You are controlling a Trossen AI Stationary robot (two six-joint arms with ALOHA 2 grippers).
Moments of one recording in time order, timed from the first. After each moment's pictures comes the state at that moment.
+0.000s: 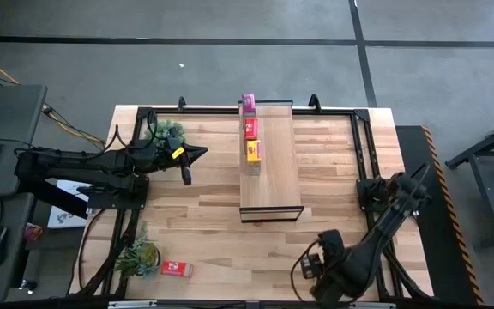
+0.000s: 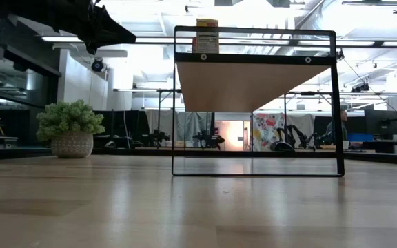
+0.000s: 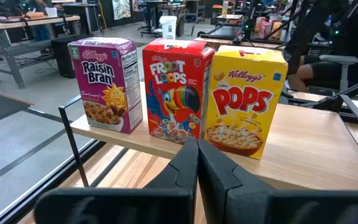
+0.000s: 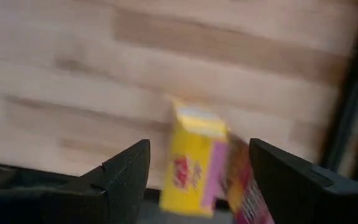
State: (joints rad) left arm 0.06 0.74 0.46 0.13 -0.32 -0.05; right arm 0.85 1.94 1.86 -1.58 0.07 2.22
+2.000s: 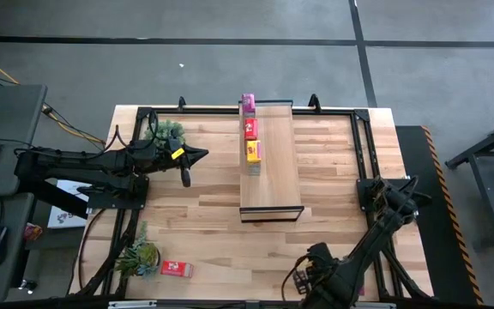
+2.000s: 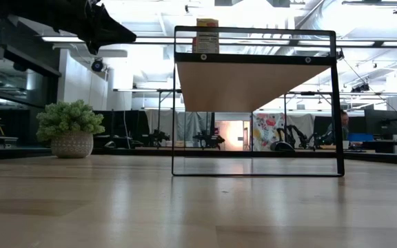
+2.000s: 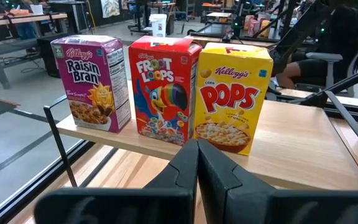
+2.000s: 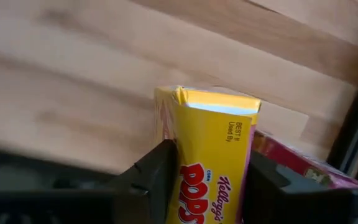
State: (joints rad) left arm 0.06 0.74 0.46 0.13 -0.27 -0.05; right arm 0.85 2.09 1.97 -1.57 0.05 2.09
